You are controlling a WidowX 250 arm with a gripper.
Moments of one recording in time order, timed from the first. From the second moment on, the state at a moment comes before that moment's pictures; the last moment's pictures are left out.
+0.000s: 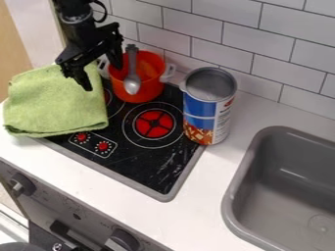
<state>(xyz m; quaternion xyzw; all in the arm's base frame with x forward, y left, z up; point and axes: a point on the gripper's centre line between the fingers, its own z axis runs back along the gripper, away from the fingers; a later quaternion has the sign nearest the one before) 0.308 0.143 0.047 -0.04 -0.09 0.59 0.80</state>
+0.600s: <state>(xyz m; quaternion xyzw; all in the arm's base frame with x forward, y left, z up) 0.298 0.129 0.035 -0.04 -0.07 0.58 0.81</state>
